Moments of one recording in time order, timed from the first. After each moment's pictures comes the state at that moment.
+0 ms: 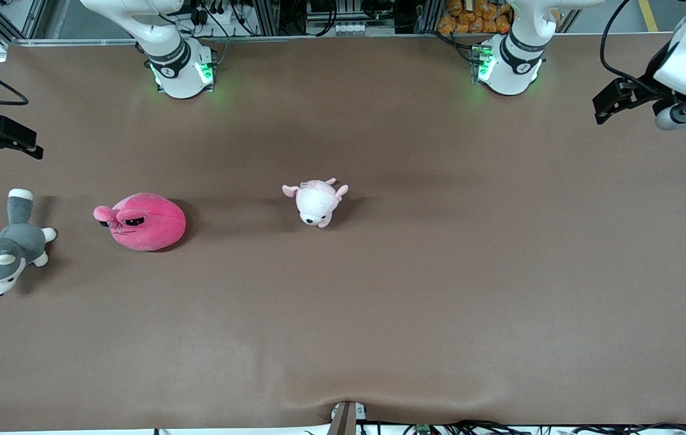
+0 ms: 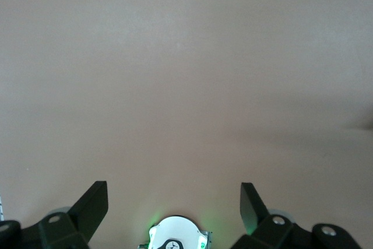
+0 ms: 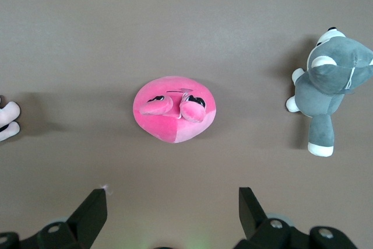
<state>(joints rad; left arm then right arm) -0.04 -0.14 -0.14 -1.65 0.12 1.44 -0.24 -0.02 -0.01 -0.06 -1.59 0.00 1.50 -0.14</state>
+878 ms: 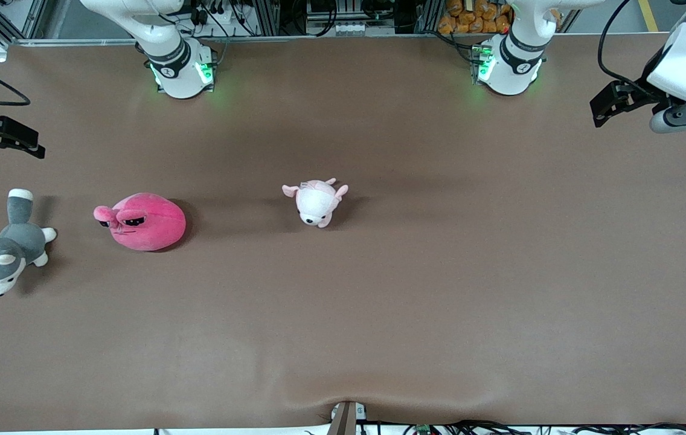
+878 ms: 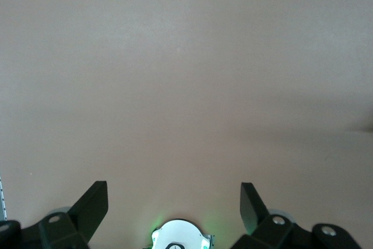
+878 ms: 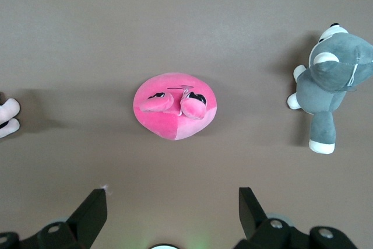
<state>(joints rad) -0.04 -0.11 -0.14 -1.62 0.13 1.44 -0.23 -0.02 -0.01 -0.06 -1.59 0.00 1.48 -0.14</state>
